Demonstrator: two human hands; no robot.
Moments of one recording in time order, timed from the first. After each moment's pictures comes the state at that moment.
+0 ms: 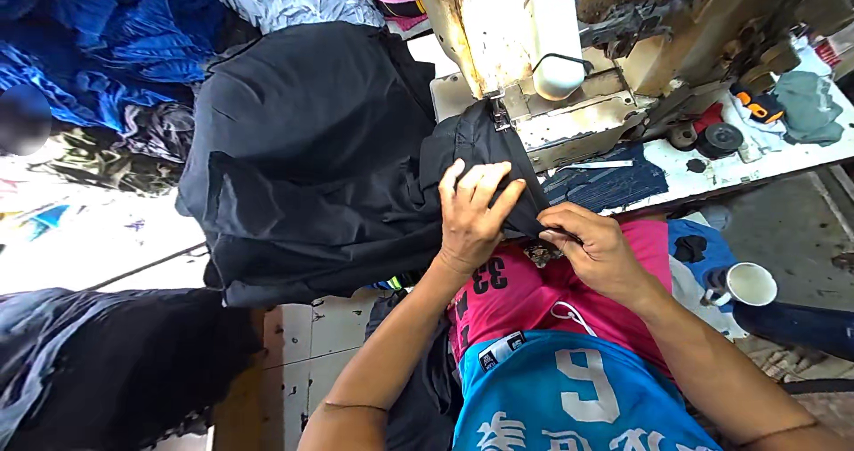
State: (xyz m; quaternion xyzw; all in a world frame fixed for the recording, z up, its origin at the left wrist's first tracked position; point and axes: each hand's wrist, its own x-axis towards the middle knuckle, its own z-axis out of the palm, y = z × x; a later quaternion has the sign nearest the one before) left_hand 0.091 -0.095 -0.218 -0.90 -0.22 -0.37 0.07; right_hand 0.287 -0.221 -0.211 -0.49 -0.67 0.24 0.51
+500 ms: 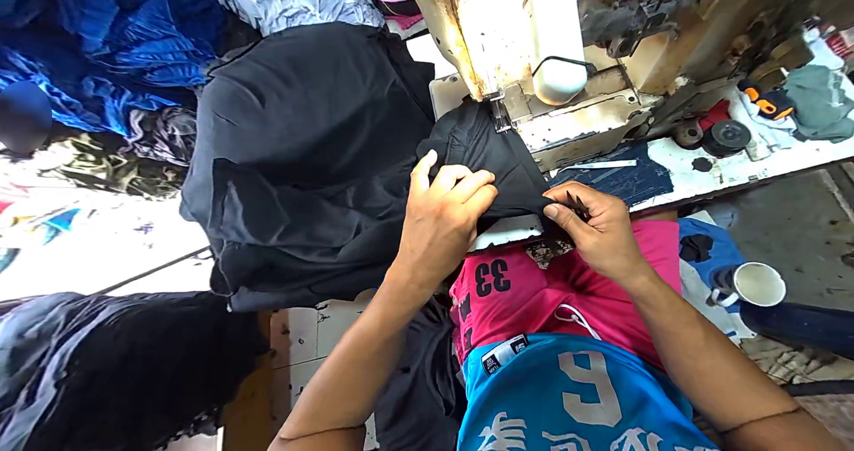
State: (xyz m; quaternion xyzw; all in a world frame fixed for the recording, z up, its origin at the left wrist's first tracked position) left_hand 0.062 -0.088 -0.154 -0.95 -0.24 -0.19 0.04; right_hand 0.288 -0.198 -0.205 -0.51 -0.57 0.30 0.57
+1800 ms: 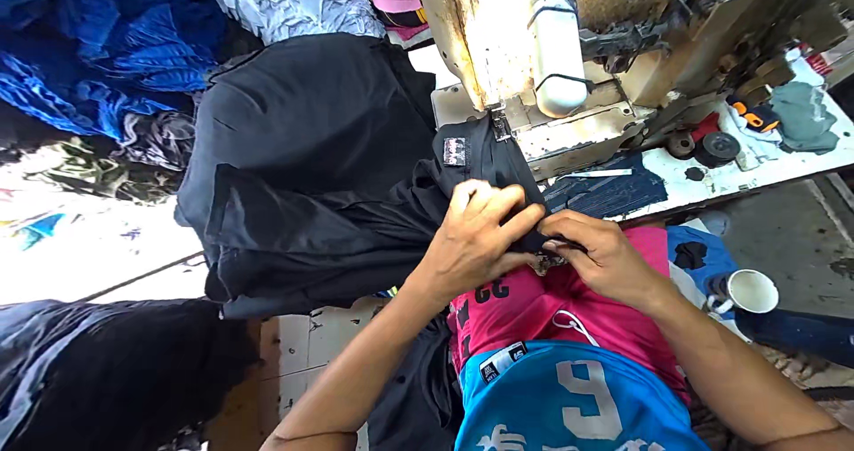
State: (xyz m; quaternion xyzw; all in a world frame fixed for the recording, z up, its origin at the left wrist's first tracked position) left_hand 0.079 -0.103 -0.167 -0.96 -0.13 -0.24 -0.02; right_hand 0.300 -0.216 -0.205 -0.48 -0.71 0.26 0.46
